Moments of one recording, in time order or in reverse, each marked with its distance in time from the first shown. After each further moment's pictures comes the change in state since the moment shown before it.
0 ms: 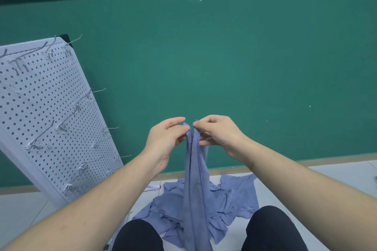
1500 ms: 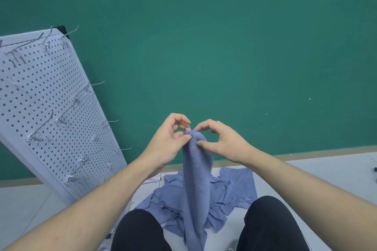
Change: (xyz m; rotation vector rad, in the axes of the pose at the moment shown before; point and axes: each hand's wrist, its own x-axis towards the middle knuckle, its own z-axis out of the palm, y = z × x) left_hand -0.022 -0.017 -0.014 0.273 -0.330 0.284; right_hand -0.013 0.045 -0.024 -0.585 -0.152 -0.464
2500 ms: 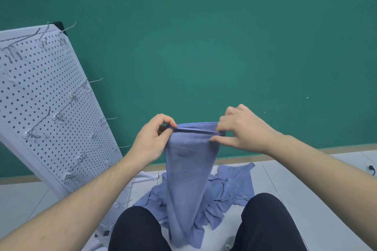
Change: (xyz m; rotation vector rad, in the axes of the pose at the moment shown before) left_hand 0.003 -0.011 -0.029 0.398 0.164 0.053; right_hand -0.006 0.011 -0.056 -0.873 -0.007 -0.418
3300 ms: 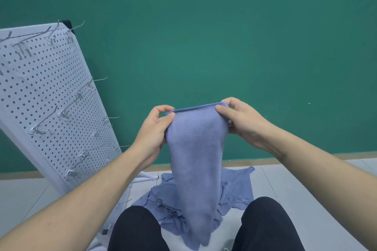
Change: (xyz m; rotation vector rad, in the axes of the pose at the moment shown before) left_hand 0.003 0.025 -0.001 -0.565 0.045 -0.268; right_hand 0.036 -0.031 -0.028 1.320 0.046 0.848
